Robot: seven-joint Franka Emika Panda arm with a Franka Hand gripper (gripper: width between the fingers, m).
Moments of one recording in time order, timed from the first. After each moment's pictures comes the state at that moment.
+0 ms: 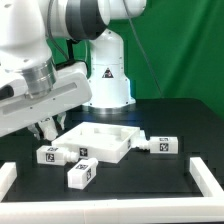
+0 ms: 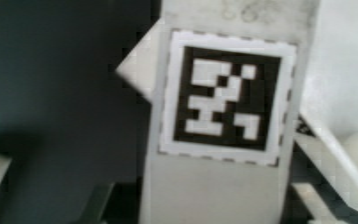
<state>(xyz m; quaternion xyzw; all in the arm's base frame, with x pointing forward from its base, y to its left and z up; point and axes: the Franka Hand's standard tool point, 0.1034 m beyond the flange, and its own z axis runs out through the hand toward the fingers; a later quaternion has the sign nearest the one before) 0.475 -0.139 0.072 -0.96 -0.22 0.14 0.09</state>
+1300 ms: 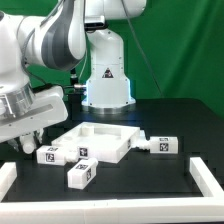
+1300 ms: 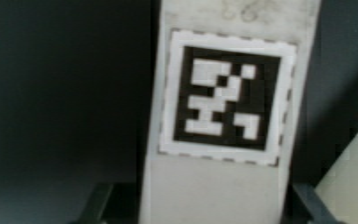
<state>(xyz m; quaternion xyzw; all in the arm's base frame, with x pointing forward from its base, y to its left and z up) 0.404 -0.202 0.018 -0.97 -0.19 0.15 0.07</state>
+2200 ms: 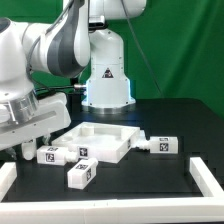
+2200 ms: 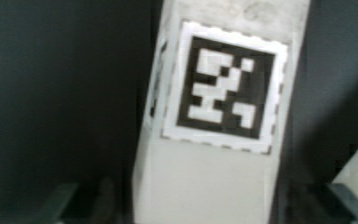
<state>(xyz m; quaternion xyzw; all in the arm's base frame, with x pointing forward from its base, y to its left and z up) 0.413 -0.197 0.006 -0.97 -0.20 0.14 0.06</state>
